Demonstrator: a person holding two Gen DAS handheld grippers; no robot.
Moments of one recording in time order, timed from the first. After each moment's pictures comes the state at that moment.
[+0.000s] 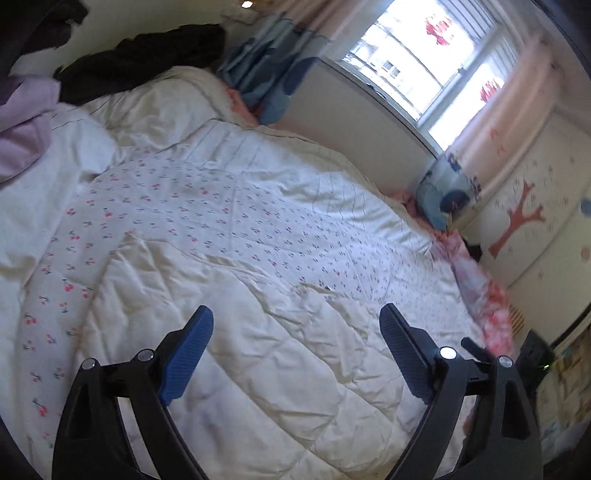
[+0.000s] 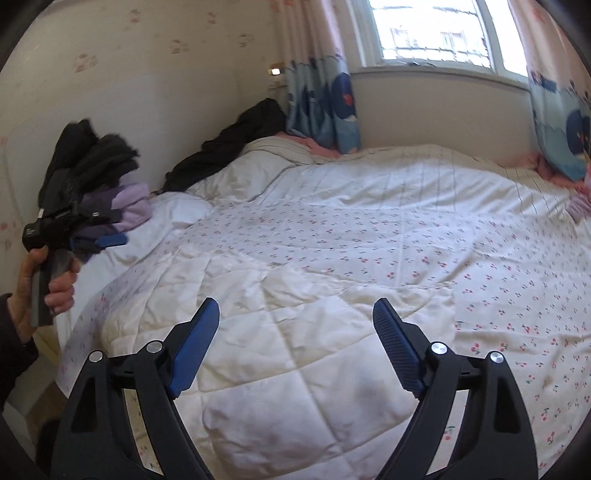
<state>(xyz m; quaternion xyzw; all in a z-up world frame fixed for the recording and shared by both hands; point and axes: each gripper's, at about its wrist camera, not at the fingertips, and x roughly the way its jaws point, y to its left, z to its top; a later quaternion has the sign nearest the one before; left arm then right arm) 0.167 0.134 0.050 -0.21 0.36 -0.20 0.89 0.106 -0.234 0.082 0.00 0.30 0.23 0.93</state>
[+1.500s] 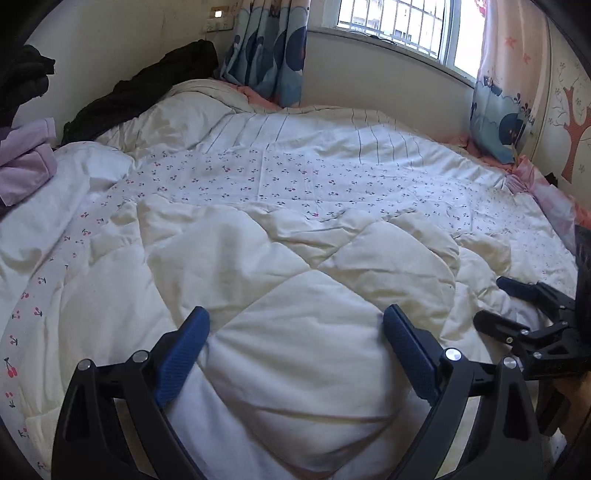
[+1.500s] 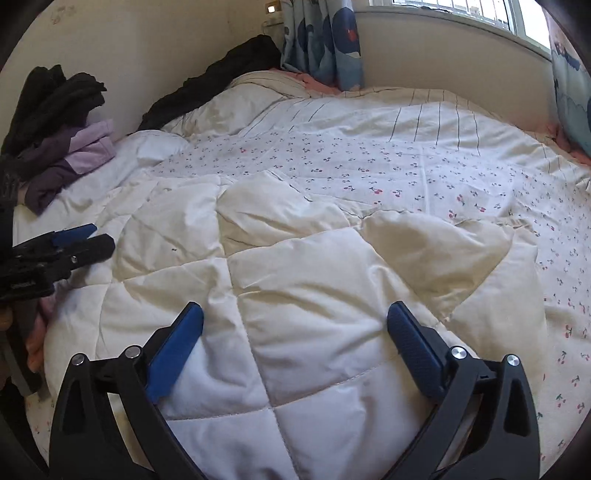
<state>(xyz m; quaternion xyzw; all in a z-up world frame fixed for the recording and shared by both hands) 0.165 0.035 -0.035 -0.03 0.37 -0.08 0.93 0.181 -0.197 -0.023 -0.03 0.39 0.22 0.90</state>
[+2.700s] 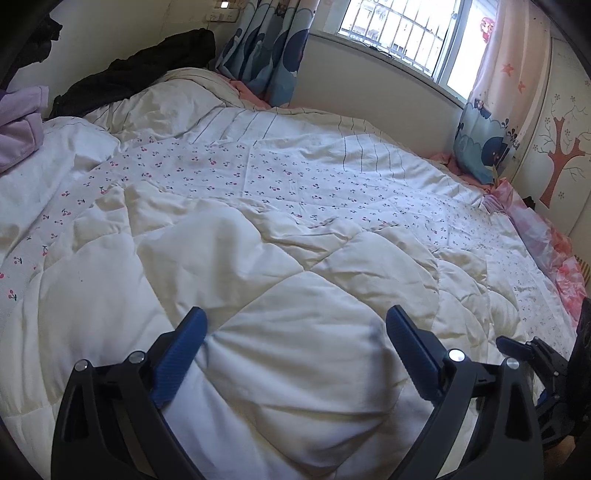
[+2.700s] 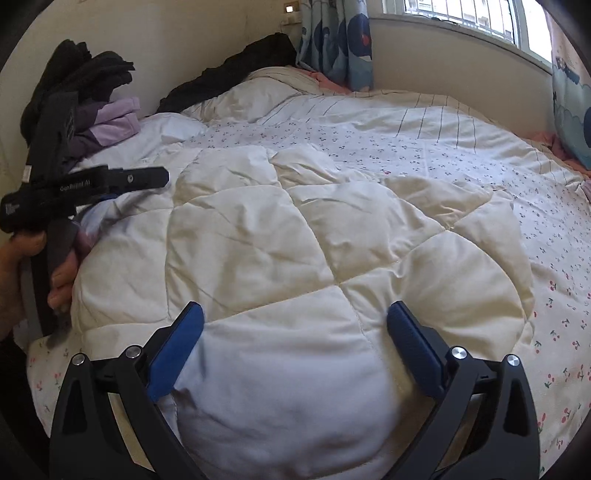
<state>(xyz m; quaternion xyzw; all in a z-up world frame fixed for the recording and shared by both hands) 0.164 0.055 -0.040 -0.09 0.36 -0.13 0.92 0.107 -0.194 -0.018 -0.05 0.38 0.22 0.90</state>
